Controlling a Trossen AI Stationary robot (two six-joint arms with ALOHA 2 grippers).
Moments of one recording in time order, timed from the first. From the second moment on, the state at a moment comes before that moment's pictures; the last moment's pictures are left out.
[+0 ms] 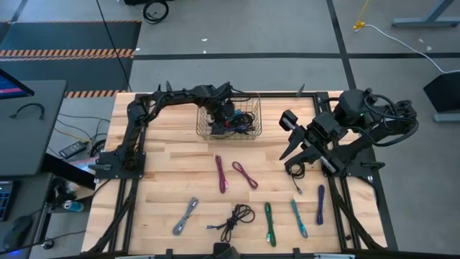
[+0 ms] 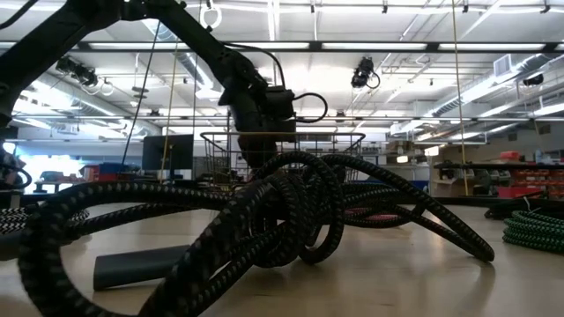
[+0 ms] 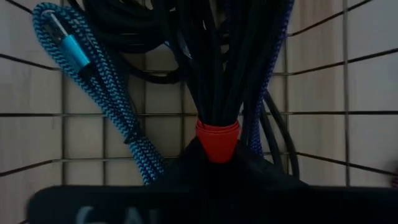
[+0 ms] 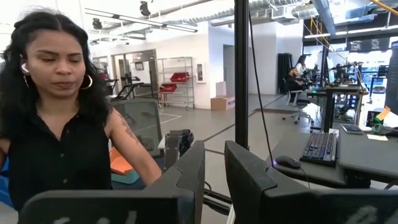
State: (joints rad) left arm 0.53 2.13 1.58 -0.70 0.28 0.51; right arm 0.27 1.18 1.49 -0.16 -0.36 0.09
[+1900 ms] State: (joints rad) left arm 0.04 1.77 2.20 -1.57 0.01 -0.26; right arm 0.14 1.08 1.49 -1.03 0.38 0.36
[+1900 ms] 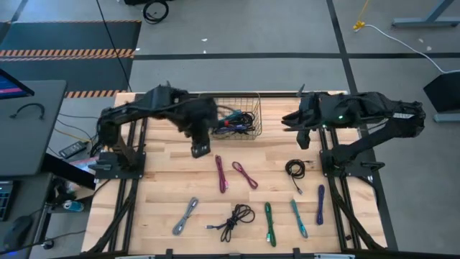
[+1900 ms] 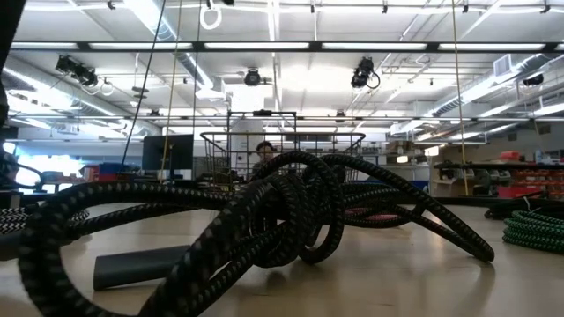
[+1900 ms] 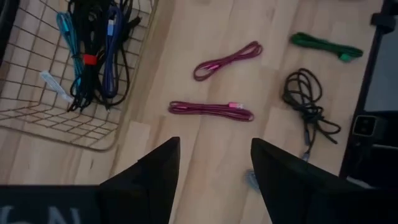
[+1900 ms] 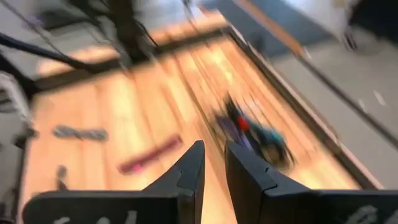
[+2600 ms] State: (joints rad) left arm -0.27 1.71 2.20 -1.57 -0.59 -0.49; right arm 0.15 1.27 1.49 -1.57 0.34 0.86
